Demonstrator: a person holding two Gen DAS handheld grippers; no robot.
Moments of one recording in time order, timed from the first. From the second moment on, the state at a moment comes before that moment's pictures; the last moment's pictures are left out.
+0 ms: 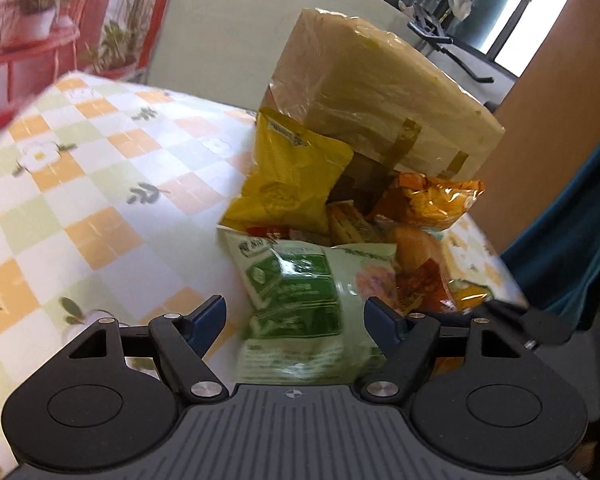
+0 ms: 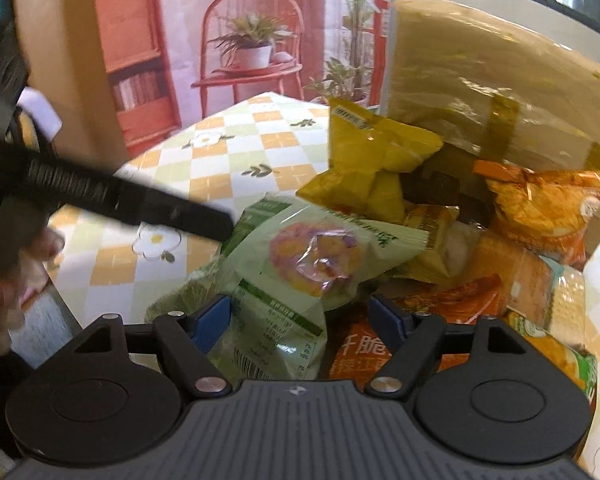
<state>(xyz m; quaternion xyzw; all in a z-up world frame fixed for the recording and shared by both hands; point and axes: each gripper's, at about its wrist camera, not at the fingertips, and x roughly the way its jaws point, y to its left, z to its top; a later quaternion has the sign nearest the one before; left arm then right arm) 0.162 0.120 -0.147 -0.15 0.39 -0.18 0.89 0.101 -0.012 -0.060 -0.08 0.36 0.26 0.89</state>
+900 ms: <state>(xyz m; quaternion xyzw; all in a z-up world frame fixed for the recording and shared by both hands) 0.174 0.091 -0.165 -0.12 0.41 -0.21 0.88 0.106 -0.009 -0.075 -0.06 0.37 0.29 0.88</state>
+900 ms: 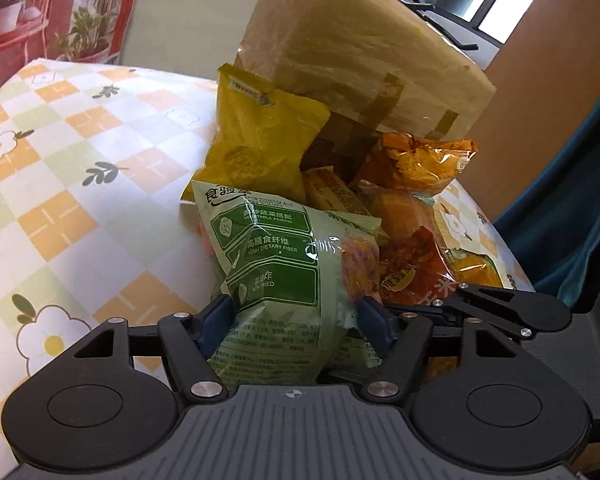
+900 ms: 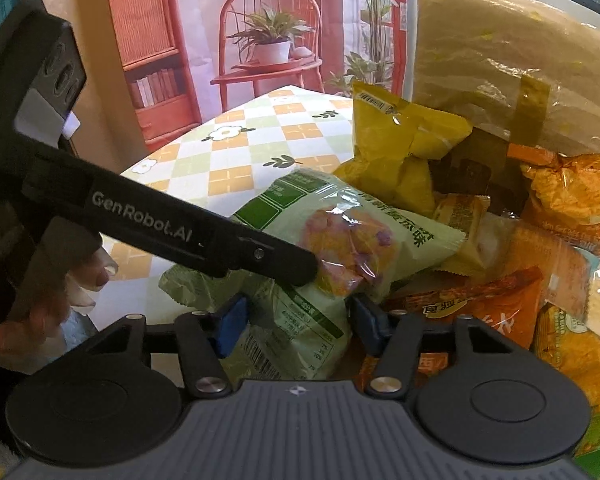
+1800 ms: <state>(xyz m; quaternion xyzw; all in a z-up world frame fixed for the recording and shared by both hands) 0.200 0.021 -0.002 -0.10 0.27 -0.23 0.93 0.125 -0.081 0.065 -0.08 0.20 0.31 0.93</state>
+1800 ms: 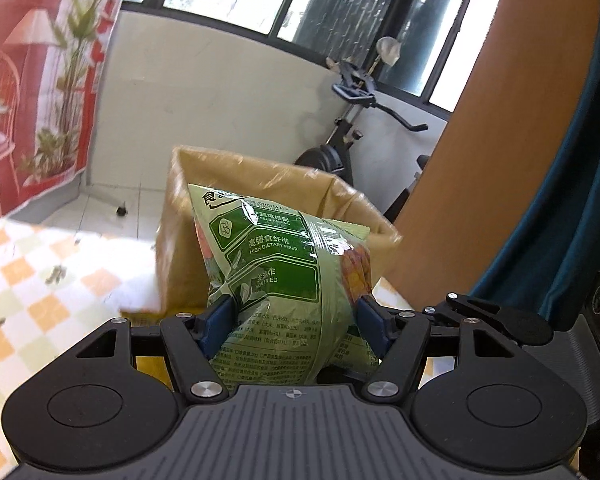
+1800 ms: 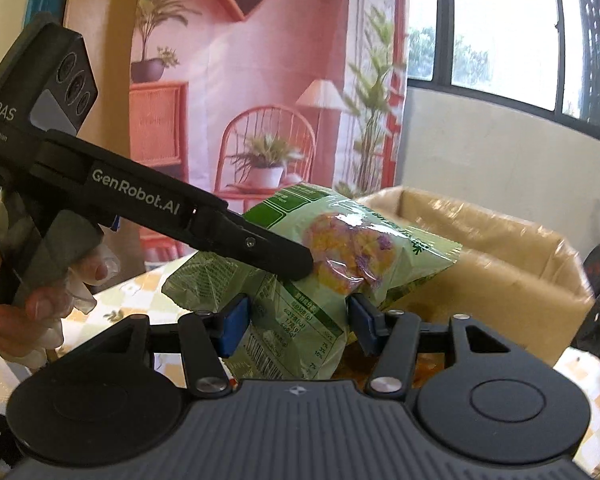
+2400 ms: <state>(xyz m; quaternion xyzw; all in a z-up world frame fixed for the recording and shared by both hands) 0.279 -0.025 0.047 -0.06 0.26 -0.22 0.94 0.216 -0.133 0.107 -0.06 0.17 0.29 0.94</state>
